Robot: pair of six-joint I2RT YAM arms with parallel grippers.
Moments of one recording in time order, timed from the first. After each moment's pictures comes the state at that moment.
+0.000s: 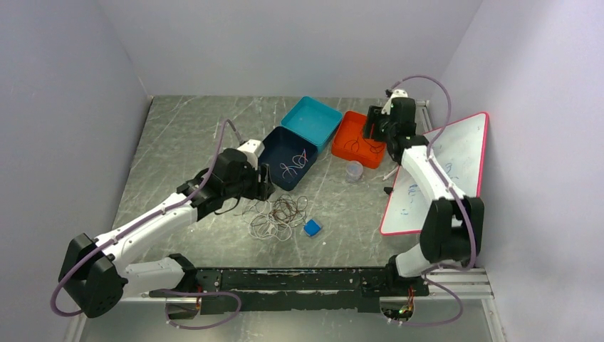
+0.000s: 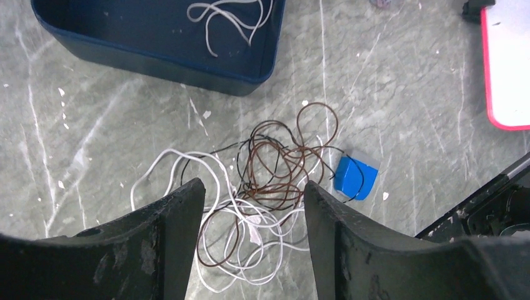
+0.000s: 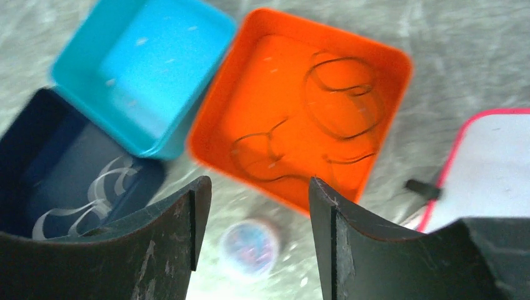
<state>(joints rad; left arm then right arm) -0.68 1.14 0.81 -0.28 0.00 -0.40 0.06 1.55 1.18 -0.18 -0.04 0.13</state>
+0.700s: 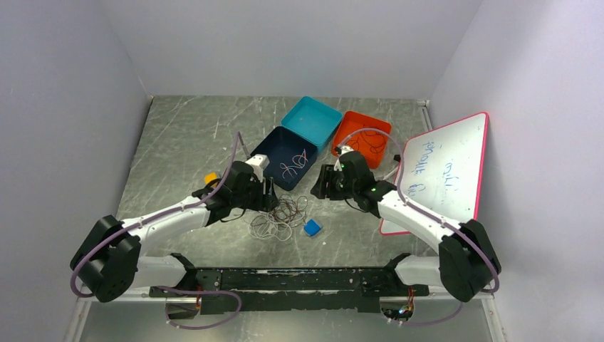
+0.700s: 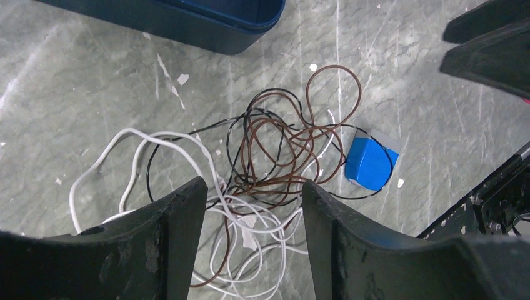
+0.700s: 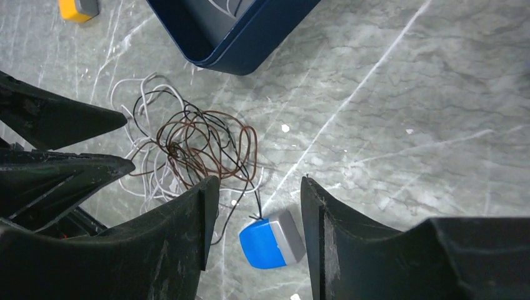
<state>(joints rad) -0.69 1.25 0.62 -0.07 0.09 -0.47 0.58 1.23 0.71 -0.17 -0.13 0.53</state>
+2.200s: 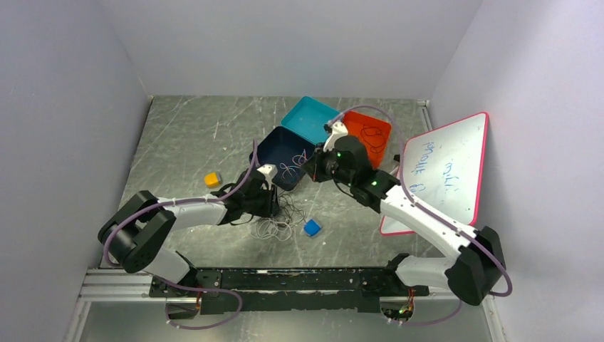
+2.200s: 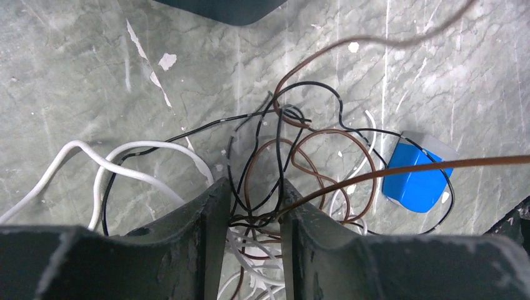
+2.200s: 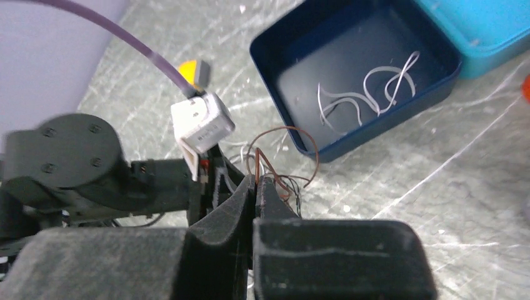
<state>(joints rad) -0.73 1.49 0.59 0.12 0.09 -0.49 0.71 1.23 0.91 -0.11 -0.05 0.46</state>
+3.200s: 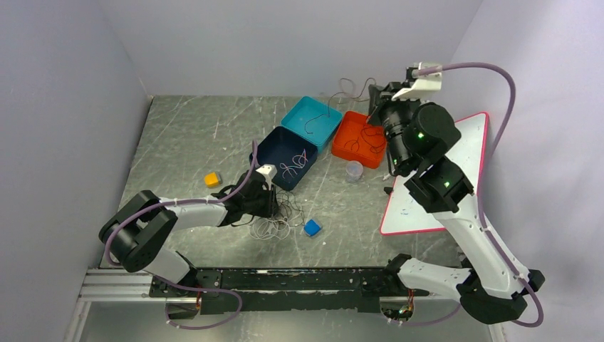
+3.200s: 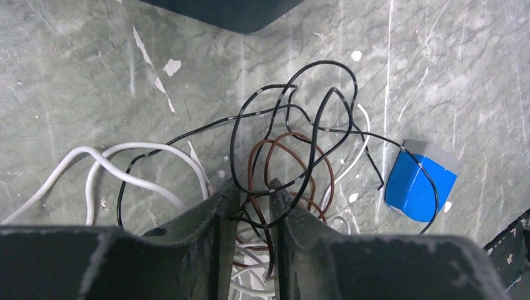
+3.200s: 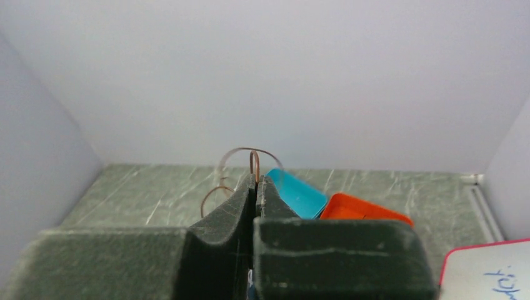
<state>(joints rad) -0.74 1.50 0.57 0.17 0.06 -0.51 0.71 1.06 1.48 -0.28 0.53 0.07</state>
